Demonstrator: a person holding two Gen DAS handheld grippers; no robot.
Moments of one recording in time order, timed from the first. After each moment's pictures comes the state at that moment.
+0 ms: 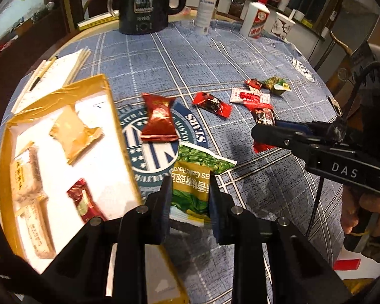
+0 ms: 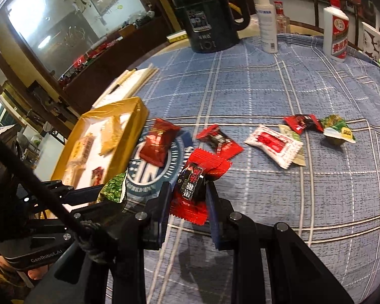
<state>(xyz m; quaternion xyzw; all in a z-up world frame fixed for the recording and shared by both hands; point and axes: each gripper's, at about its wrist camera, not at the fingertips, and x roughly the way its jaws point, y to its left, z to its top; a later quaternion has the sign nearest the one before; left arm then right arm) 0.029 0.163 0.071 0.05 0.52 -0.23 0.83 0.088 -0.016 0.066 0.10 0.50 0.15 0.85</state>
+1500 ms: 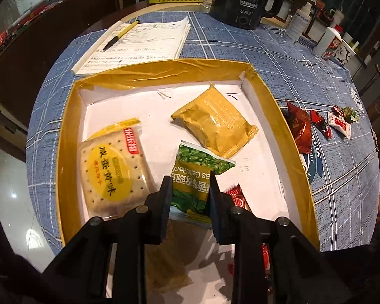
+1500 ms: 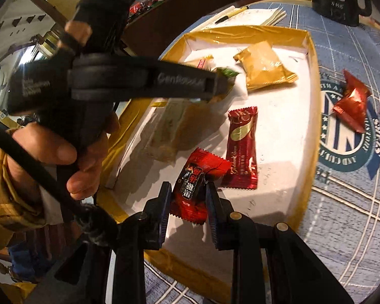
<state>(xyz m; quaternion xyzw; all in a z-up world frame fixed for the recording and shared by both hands) 0.098 0.308 0.038 0.02 0.55 -0.13 0.83 0.067 0.190 0.022 0.06 0.56 0.31 0.76</state>
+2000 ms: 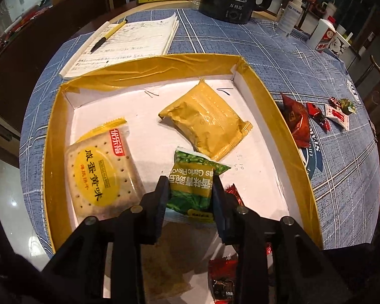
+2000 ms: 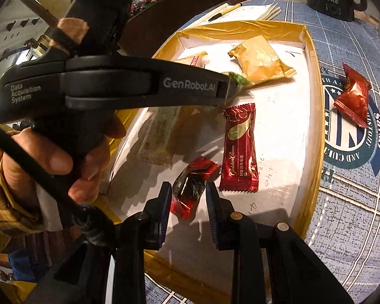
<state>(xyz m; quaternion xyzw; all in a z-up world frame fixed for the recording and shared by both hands) 0.099 0.299 0.029 0.03 0.55 -0.14 0.82 0.060 0.192 0.013 0.07 0.57 0.29 0.77</state>
